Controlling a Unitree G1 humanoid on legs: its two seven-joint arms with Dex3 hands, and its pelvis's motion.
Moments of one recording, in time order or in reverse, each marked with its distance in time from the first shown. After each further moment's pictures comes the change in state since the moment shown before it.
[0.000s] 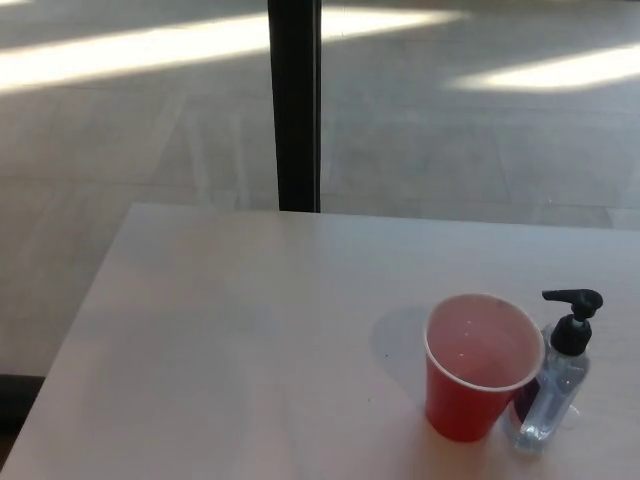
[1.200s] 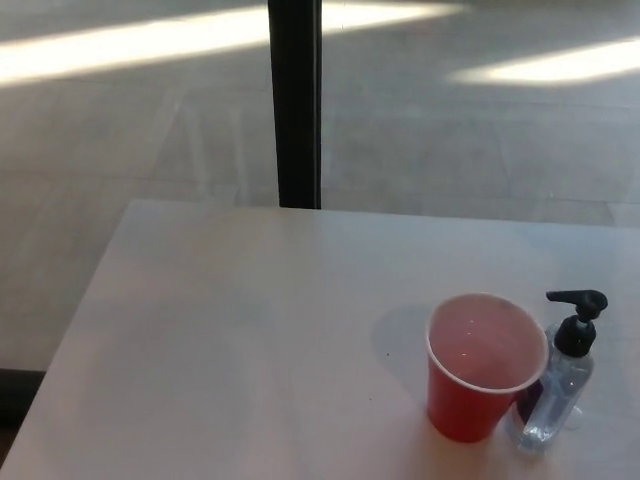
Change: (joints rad) left_arm -0.021 0.016 0.050 0.036 -0.049 0.039 0.030; right_arm -0.943 -0.078 0.070 -0.873 0.274 0.337 -0.145
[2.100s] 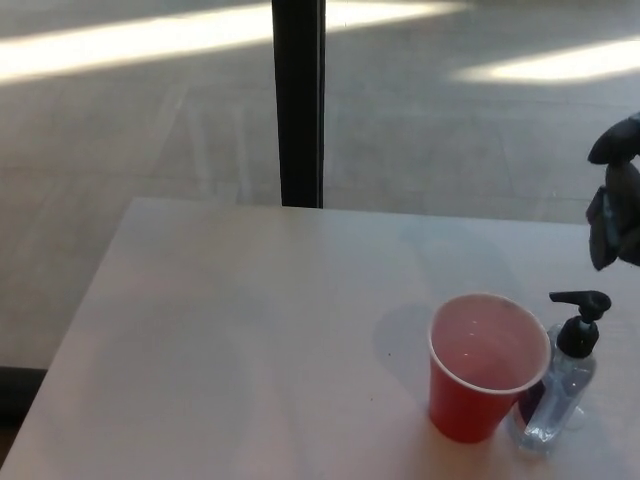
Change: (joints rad) left_arm 0.003 -0.006 -0.001 0.008 -0.019 0.000 0.010; right_arm 0.250 0.082 0.338 -0.030 0.166 0.124 0.297
